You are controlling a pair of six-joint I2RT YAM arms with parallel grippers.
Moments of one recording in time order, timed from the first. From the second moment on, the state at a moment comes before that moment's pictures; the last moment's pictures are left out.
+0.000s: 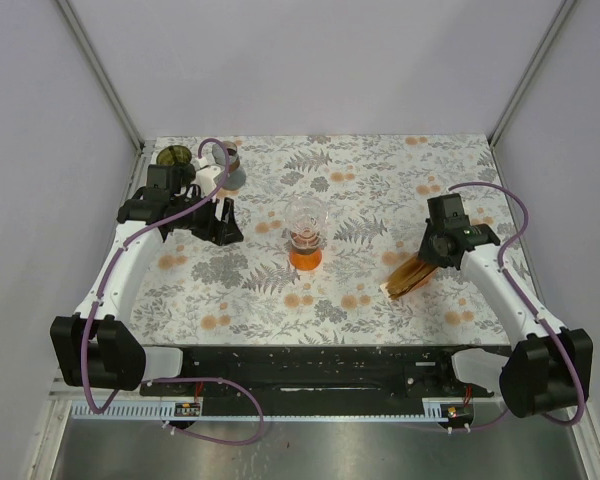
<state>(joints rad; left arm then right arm) -0.07 1.30 1.17 -0.79 0.62 0.21 0.20 1.19 0.93 -0.76 0.19 0.49</state>
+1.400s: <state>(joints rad) -0.06 1.30 1.17 -0.82 0.63 0.22 0.20 1.11 1.02 -0.88 0.07 0.53</state>
